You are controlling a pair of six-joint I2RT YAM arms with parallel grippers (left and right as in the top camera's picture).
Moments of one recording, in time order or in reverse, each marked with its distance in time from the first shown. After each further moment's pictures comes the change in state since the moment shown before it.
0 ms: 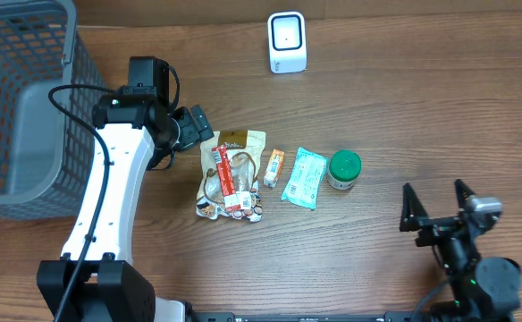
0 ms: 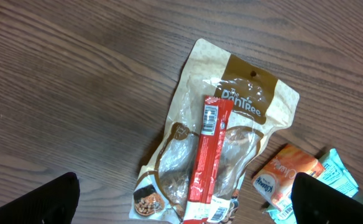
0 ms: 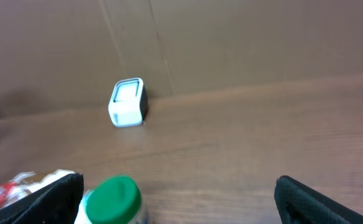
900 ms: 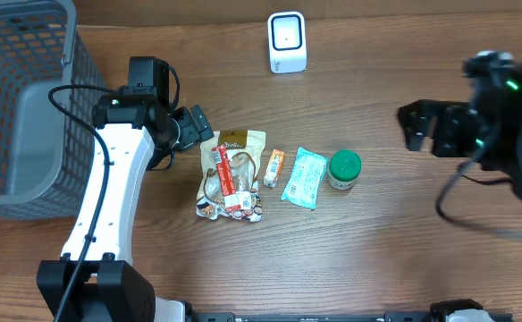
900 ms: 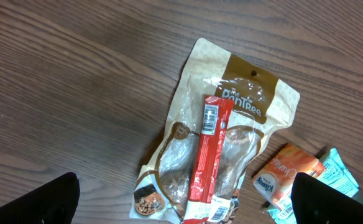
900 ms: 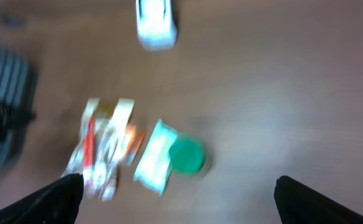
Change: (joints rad) left arm 0.000 0.000 0.000 -0.002 0.000 0.000; right arm 0.000 1.231 1.411 -0.969 -0.229 0.015
